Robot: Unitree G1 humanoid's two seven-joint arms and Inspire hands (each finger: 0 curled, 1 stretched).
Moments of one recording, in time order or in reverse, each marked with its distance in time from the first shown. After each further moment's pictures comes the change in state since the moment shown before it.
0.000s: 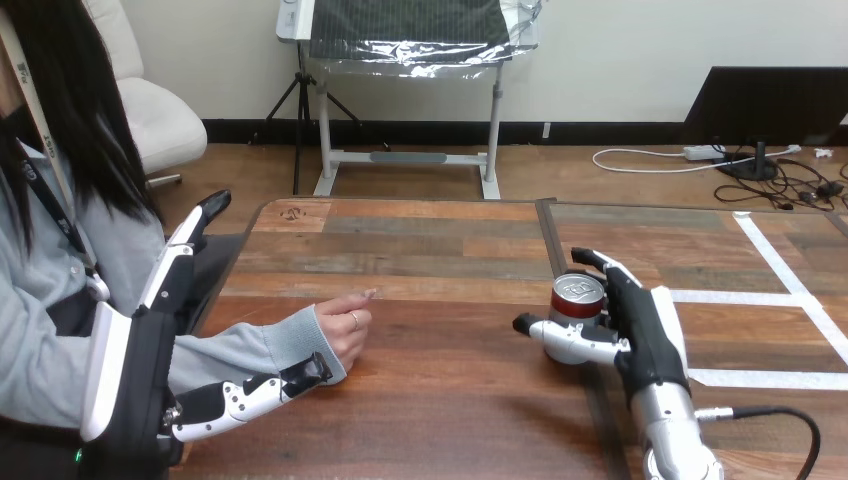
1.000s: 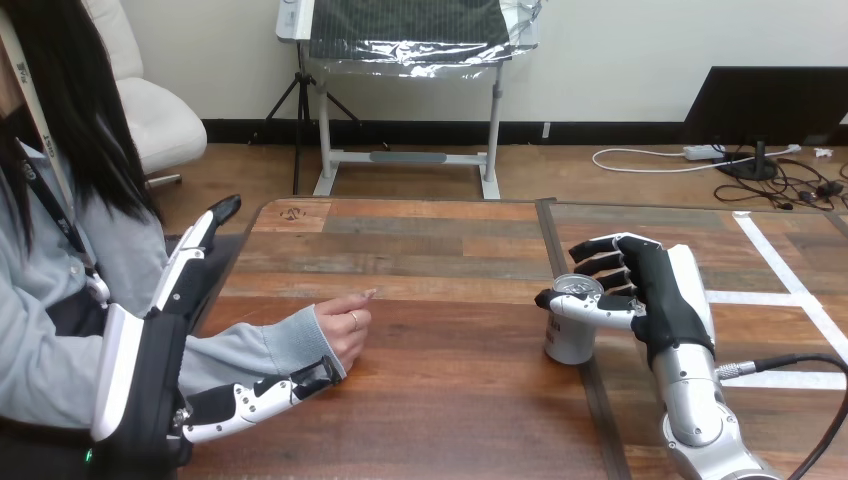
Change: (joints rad) left arm 0.000 -0.015 -0.002 0.000 0.009 0.016 -0.015; right arm -0.077 -0.077 0.074 -0.004 -0.105 0.065 -0.107
